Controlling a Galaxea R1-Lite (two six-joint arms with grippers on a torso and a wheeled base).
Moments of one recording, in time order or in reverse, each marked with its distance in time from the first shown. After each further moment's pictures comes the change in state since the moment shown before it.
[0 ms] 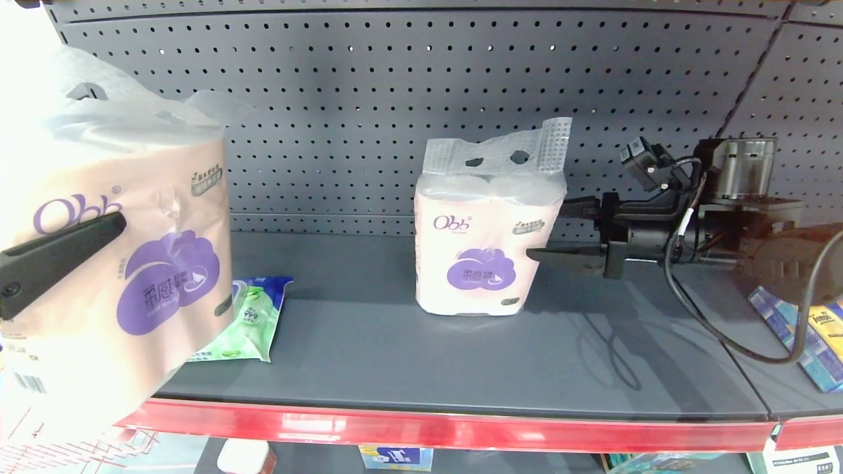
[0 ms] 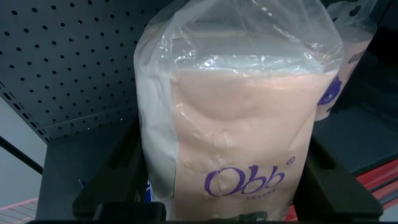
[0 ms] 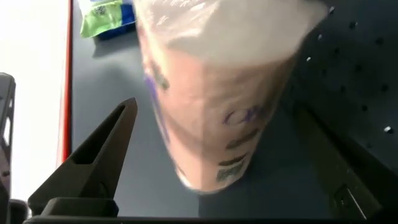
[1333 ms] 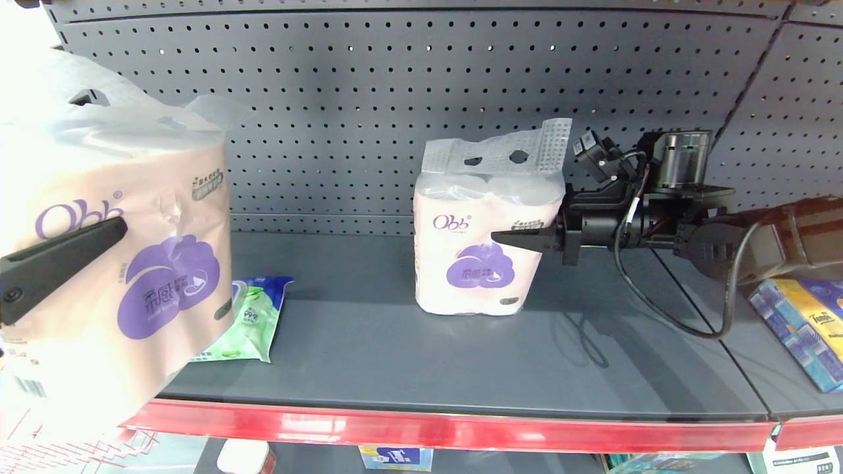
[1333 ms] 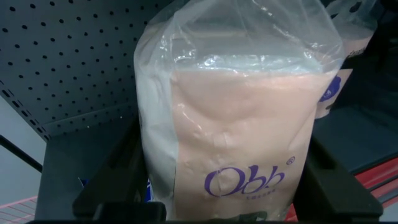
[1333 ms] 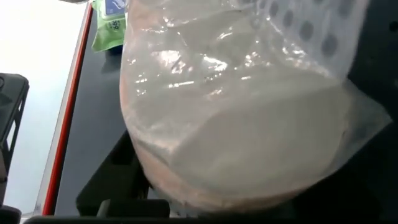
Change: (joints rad) left arm 0.000 -0.004 0.009 0.000 0.002 0.000; right arm 0.080 0.132 -0.158 -0.002 0.047 0.003
